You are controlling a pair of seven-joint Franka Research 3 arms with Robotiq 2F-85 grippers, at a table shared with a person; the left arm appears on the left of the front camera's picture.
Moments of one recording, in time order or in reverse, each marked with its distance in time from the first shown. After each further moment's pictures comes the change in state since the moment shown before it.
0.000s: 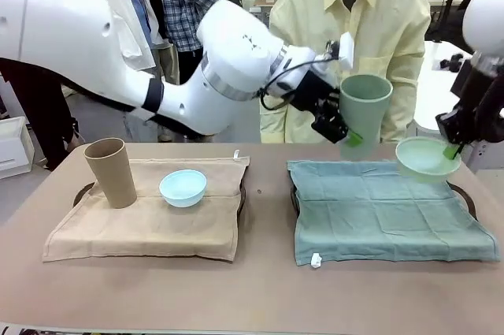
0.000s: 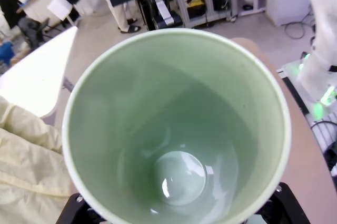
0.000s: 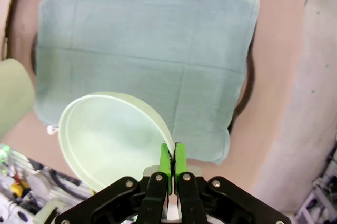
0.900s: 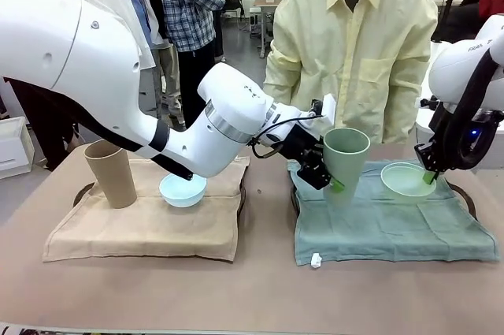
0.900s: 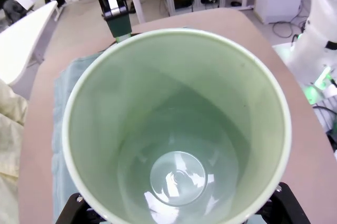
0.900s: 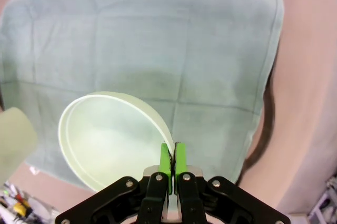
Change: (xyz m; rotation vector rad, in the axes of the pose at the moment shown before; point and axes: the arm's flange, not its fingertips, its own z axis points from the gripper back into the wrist) left arm -0.091 -0.022 -0.047 -0.072 0.020 0.091; right arm 0.039 -0.021 -0.097 0.037 0.009 -0.064
